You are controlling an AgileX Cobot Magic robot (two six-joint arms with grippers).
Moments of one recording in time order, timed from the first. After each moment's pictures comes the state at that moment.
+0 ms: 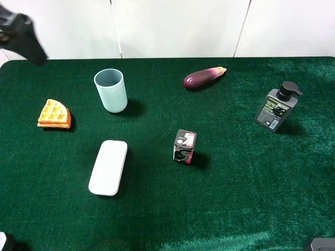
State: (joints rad) left arm -0.23 1.35 -1.16 0.00 0.99 0.17; right arm -0.04 -0.01 -0.50 0.11 1.04 -0.24
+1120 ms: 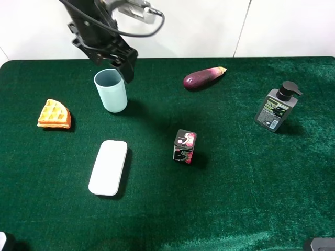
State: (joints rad) left arm -0.49 1.91 -1.50 0.03 0.92 0.16; right arm -0.04 -0.01 -0.50 0.11 1.04 -0.24
